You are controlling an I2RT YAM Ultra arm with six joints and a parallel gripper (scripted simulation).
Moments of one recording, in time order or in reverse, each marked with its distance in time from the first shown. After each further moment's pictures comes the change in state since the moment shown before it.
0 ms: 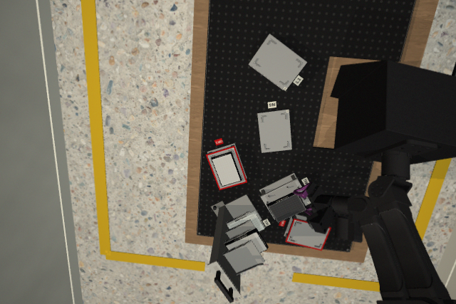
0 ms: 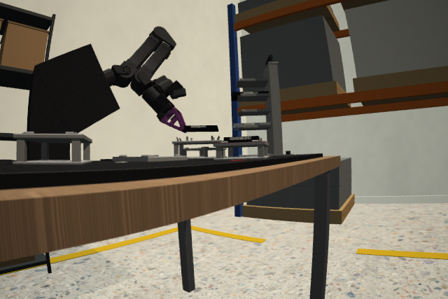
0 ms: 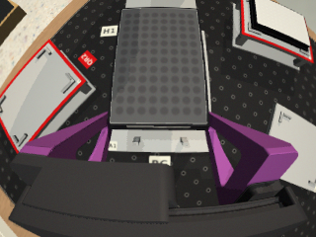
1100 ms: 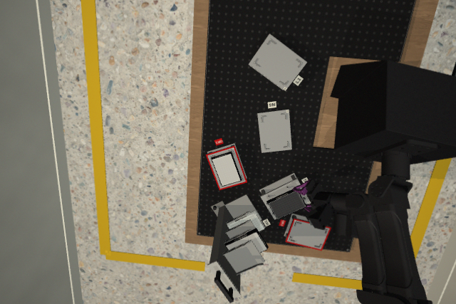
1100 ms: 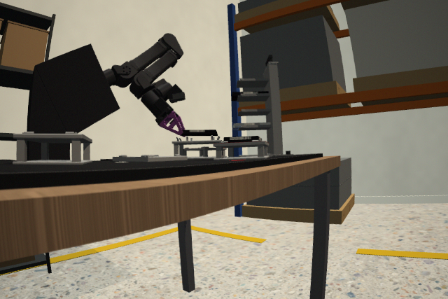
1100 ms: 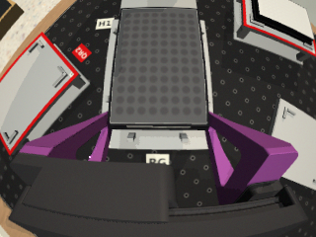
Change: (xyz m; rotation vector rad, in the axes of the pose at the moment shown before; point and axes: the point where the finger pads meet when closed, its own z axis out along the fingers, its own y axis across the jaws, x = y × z) arm 0.013 -0.003 0.008 0.006 0.007 -0.002
